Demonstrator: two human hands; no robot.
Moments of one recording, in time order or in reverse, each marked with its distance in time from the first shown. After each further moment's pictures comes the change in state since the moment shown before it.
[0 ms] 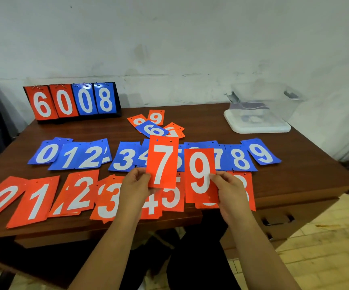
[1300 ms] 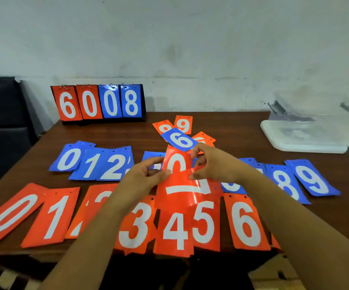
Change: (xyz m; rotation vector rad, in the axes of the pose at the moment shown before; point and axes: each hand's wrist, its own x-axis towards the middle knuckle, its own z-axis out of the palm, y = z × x) left_hand 0.075 0.047 -0.056 0.117 -0.393 0.216; right_hand 0.092 -0.087 0.123 -0.936 -0.792 -0.389
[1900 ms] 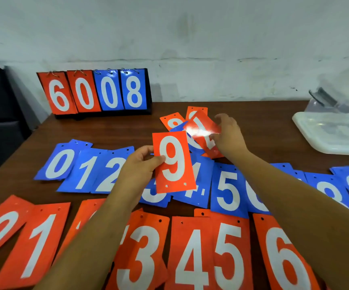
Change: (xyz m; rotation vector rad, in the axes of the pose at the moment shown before) left_hand 0.102 -0.032 -0.028 -0.083 0.310 -0.145; right_hand 0.168 0.067 -0.010 -0.125 0.655 0.065
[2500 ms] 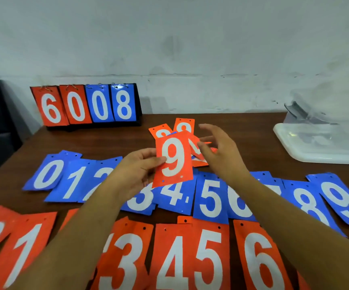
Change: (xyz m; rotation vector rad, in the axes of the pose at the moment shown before) left_hand -0.003 0.037 0.025 -0.174 -0.316 -0.132; right_hand -0.065 -0.016 -0.060 0.320 -0.010 -0.256
